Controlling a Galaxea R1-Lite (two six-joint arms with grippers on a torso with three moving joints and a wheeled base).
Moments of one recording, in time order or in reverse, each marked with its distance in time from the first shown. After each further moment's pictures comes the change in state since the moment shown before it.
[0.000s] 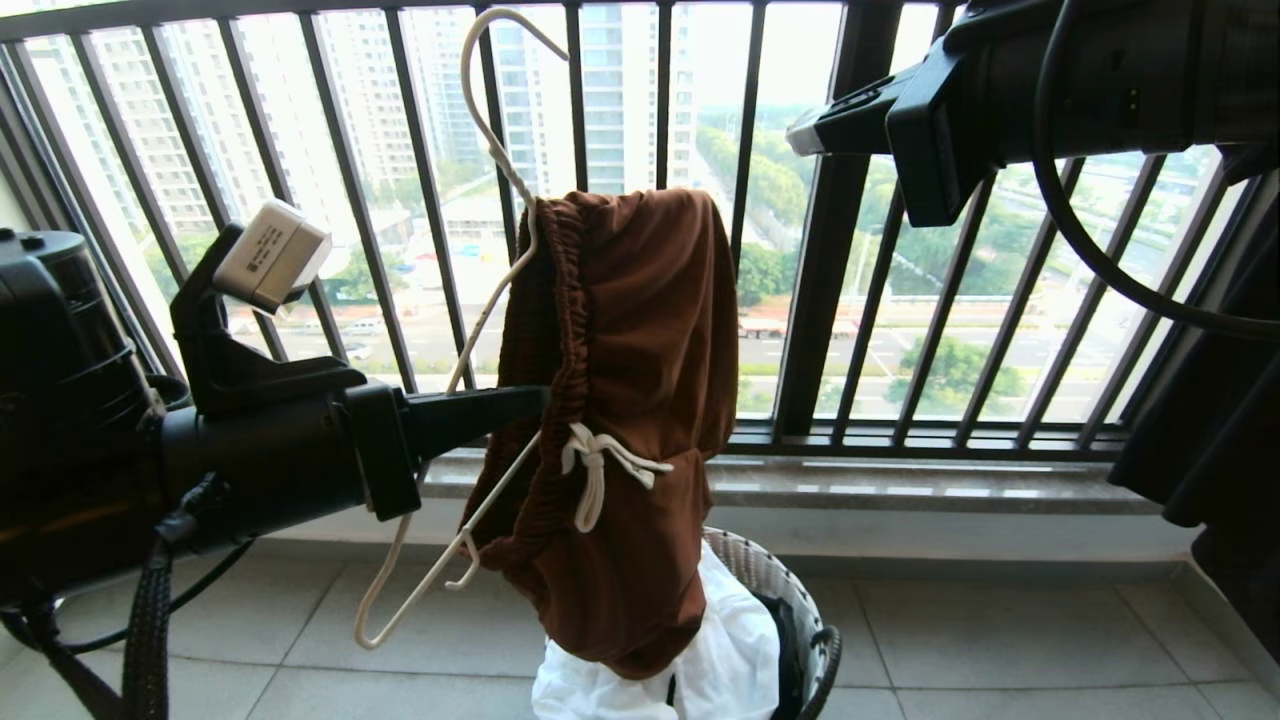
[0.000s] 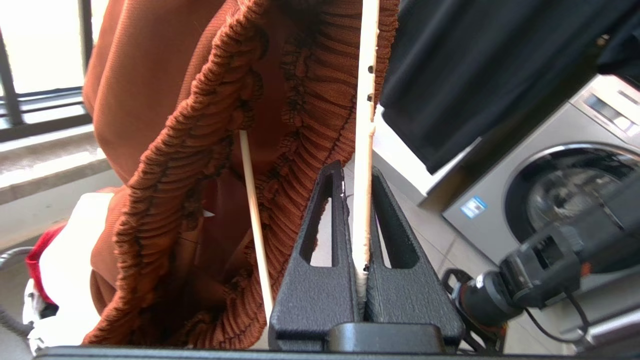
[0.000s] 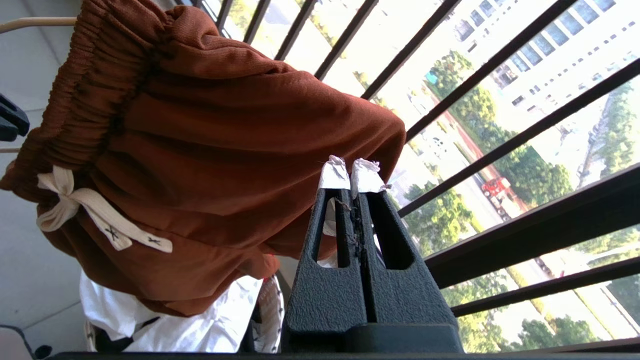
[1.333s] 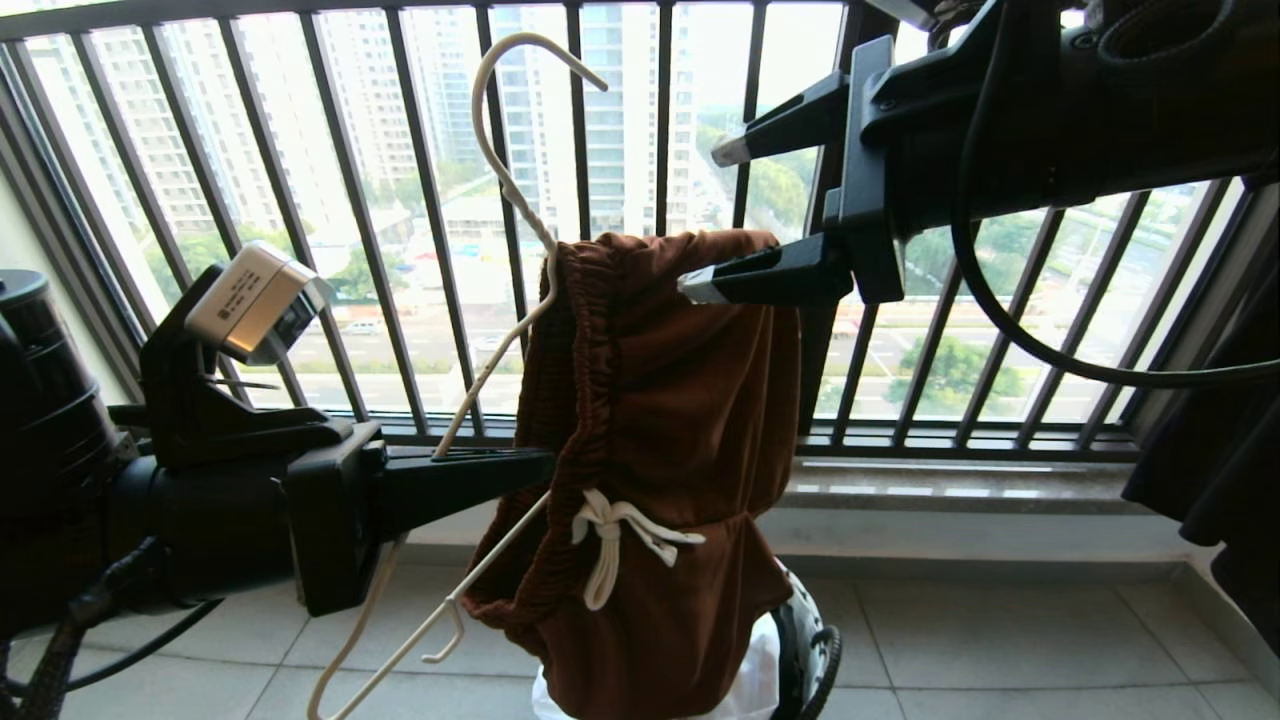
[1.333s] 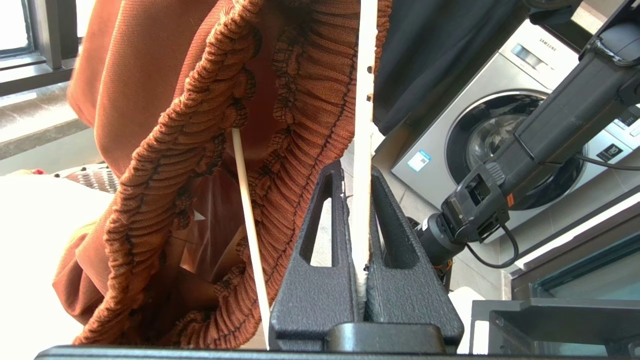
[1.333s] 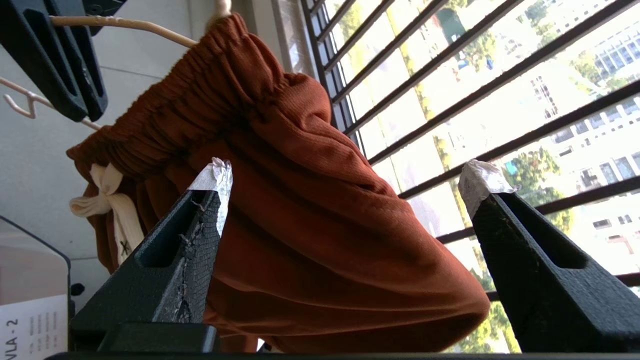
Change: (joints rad) left arm 0.005 -0.044 0.064 0.002 -0.180 -0.009; right arm 0.002 0.082 -0.036 0.065 0.345 -0.200
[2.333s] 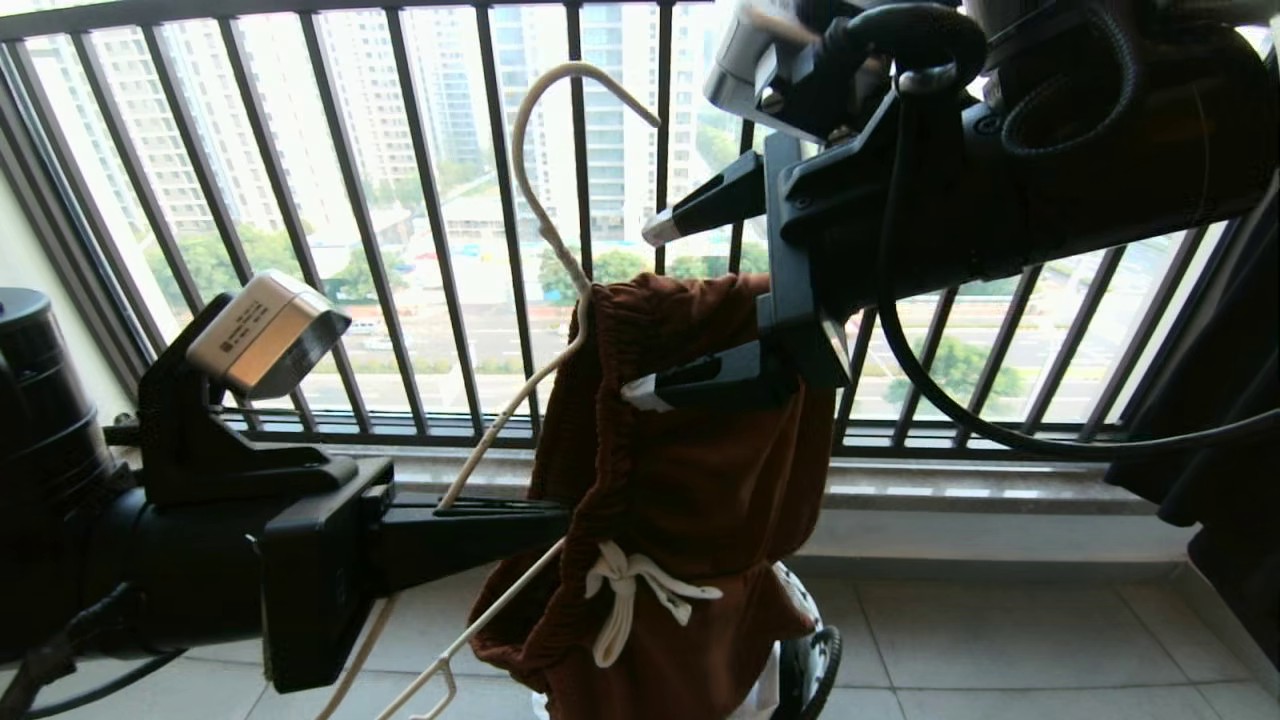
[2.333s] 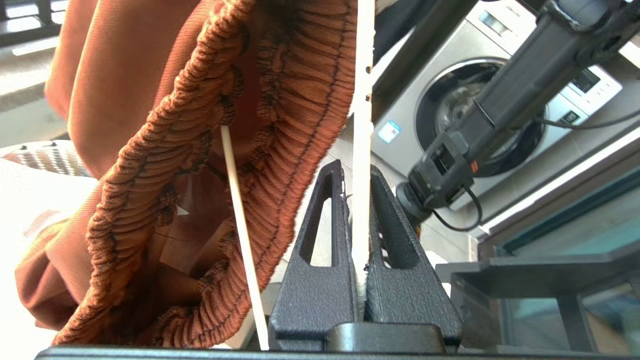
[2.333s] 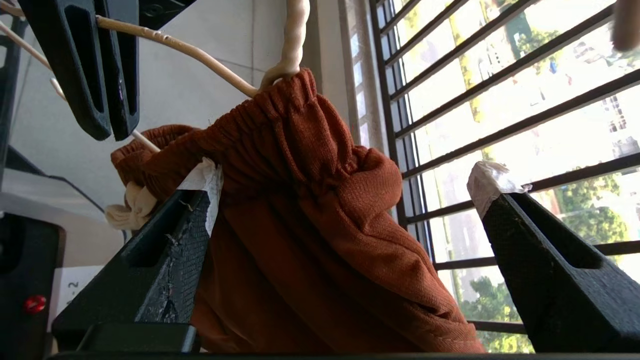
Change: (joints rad) left arm -0.057 -0.031 0.008 0.069 -0.060 0.002; right arm 0.099 0.038 0.009 0.078 0.000 -0.025
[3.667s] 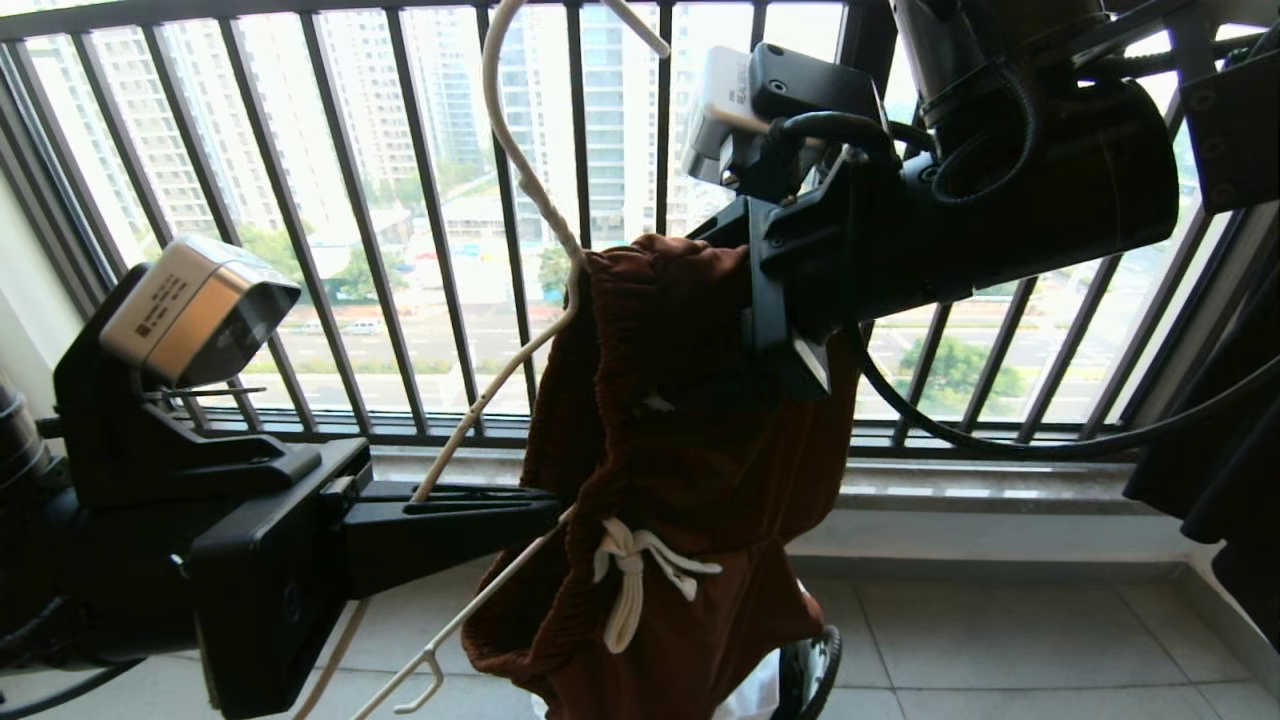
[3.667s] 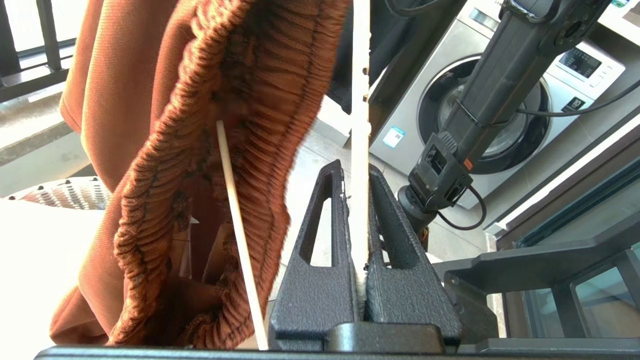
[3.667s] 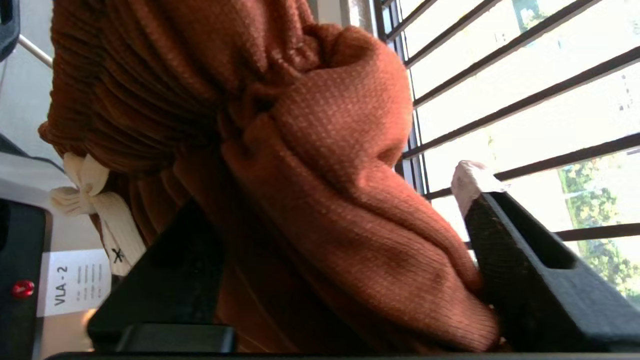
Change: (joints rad) left arm -0.013 -0.046 -0.005 -0.013 0.007 0.055; right arm -0.039 0.048 -0.002 0.006 0.004 -0.025
